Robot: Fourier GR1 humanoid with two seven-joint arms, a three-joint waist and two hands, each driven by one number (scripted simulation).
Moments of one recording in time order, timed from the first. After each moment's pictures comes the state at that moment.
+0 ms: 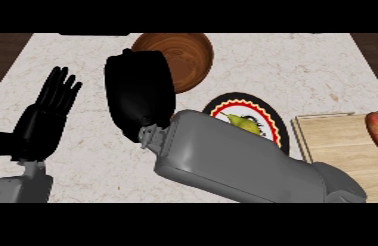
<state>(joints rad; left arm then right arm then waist) -0.13 0.29 0.06 -1.58 0.39 -0.01 0.02 -1.17 -0.02 0.70 -1.33 0.64 0.15 0.99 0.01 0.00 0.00</state>
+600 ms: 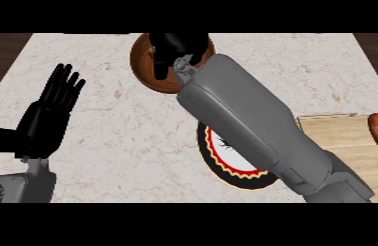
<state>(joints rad) -0.15 0.27 0.05 -1.59 0.36 0.00 0.04 -1.24 -0.03 0.44 -1.04 0.74 -0.02 0.80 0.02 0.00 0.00</state>
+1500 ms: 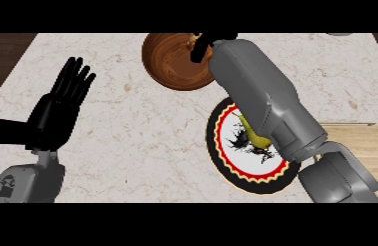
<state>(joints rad) -0.20 0.25 0.03 -1.57 0.35 -0.03 0.04 -1.37 -0.03 0.19 -0.34 0.71 -0.23 0.40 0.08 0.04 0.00</state>
